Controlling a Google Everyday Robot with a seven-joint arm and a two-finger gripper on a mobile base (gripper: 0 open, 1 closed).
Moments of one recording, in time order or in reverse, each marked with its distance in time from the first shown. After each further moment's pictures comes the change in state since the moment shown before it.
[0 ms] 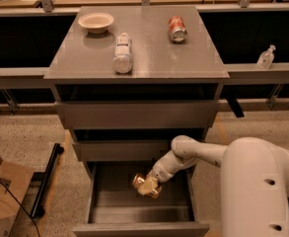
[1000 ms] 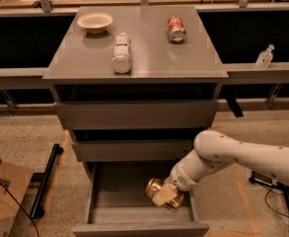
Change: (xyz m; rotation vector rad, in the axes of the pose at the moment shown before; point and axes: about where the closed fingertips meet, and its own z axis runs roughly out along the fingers) arm 0.017 0.146 -0.142 0.094 0.056 0.111
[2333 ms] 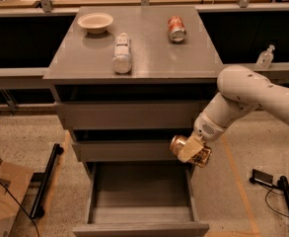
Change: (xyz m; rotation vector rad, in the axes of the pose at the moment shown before) arm -0.042 -0.027 -0.178 0.148 0.115 0.013
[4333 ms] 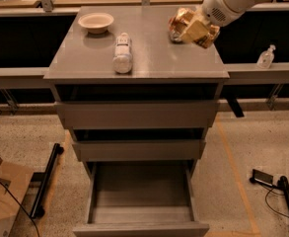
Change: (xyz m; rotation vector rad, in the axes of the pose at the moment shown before) arm -0.202 -0.041 -0.299 0.650 -0.390 -0.325
